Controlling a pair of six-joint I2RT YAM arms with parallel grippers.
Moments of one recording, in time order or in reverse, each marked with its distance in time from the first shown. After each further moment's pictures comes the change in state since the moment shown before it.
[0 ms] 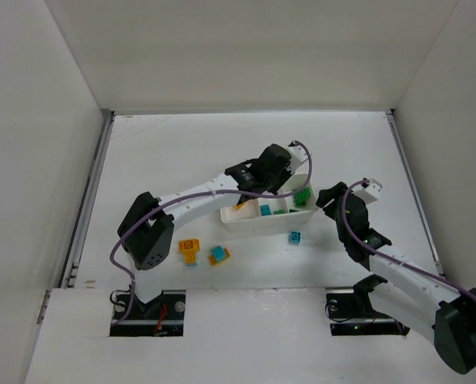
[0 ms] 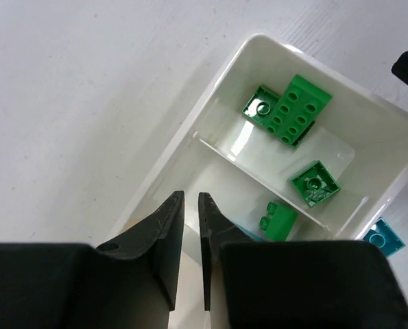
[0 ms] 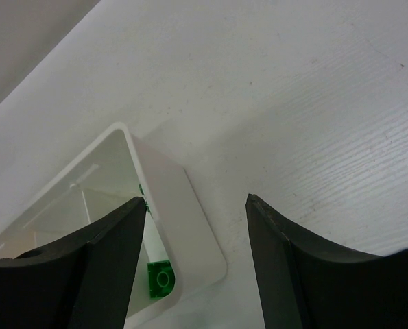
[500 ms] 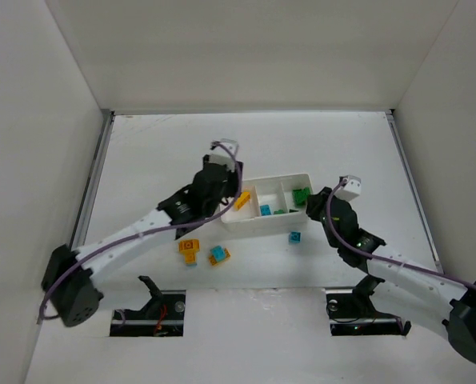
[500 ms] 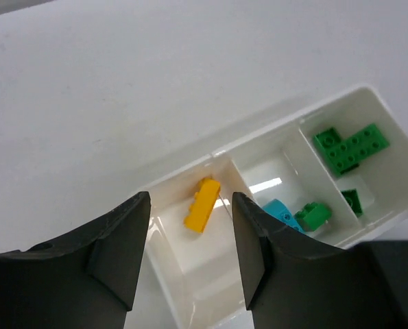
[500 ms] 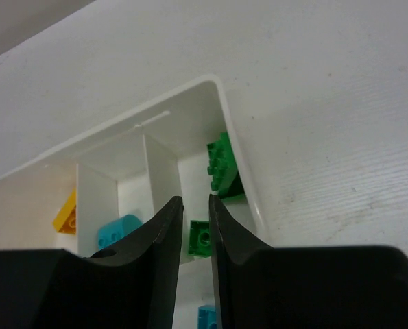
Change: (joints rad) left arm 0.060 -0.513 -0.488 0.212 -0.254 -0.305; right arm 0.215 0.000 0.040 -0.002 0.050 -0.137
